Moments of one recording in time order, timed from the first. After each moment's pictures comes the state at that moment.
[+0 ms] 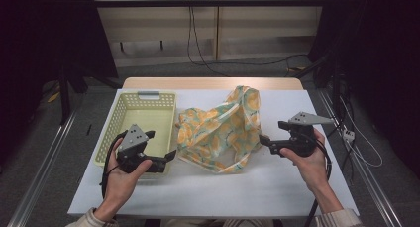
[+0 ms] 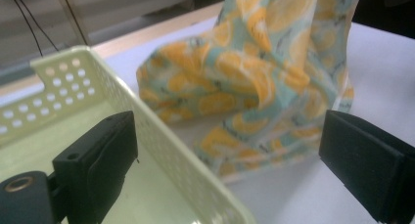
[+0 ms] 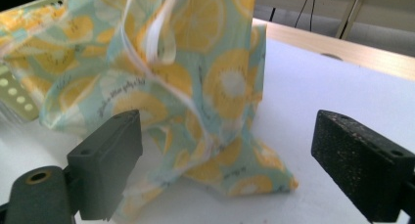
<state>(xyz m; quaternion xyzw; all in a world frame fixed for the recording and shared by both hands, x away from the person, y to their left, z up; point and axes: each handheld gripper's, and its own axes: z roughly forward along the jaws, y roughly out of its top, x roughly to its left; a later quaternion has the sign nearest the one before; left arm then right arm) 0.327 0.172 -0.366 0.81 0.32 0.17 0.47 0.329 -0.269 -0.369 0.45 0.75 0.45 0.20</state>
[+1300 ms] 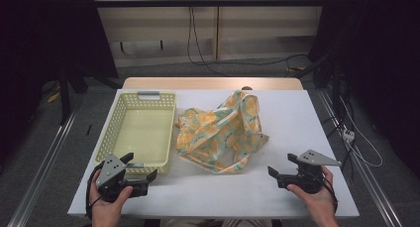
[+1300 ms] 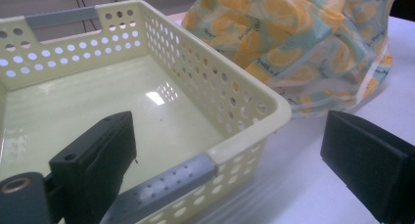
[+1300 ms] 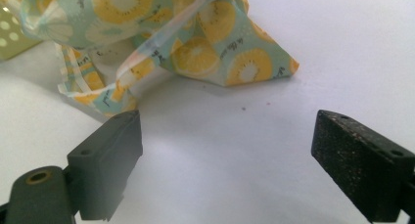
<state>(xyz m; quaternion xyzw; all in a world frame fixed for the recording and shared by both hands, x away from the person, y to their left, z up) 0.281 0.218 -0.408 0.77 0.37 0.23 0.48 0.263 -0.288 -0.438 0.49 0.73 0.44 0.20</state>
